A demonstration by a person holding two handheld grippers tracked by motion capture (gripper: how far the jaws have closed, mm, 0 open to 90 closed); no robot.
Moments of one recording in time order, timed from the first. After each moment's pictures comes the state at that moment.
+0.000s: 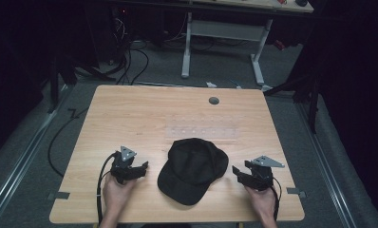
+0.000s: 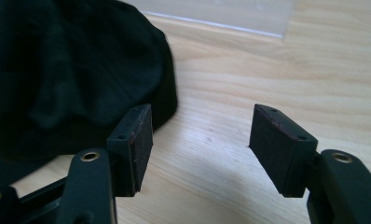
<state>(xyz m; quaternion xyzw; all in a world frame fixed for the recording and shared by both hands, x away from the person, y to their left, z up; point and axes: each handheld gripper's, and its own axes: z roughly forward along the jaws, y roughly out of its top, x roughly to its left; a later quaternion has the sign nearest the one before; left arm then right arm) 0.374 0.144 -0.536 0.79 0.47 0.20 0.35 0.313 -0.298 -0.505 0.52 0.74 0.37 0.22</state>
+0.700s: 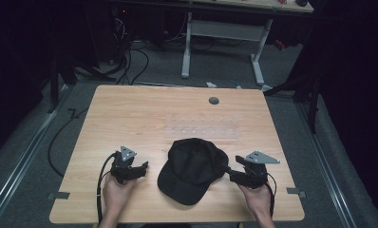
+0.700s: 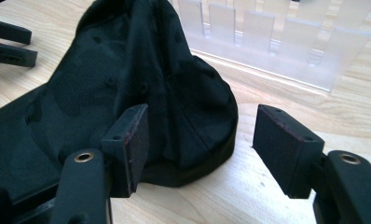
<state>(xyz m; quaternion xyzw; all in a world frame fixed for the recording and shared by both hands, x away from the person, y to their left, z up) 0.374 0.144 -0.536 0.79 0.47 0.20 0.35 0.313 -0.268 -0.470 0.47 0.76 0.41 0.21</state>
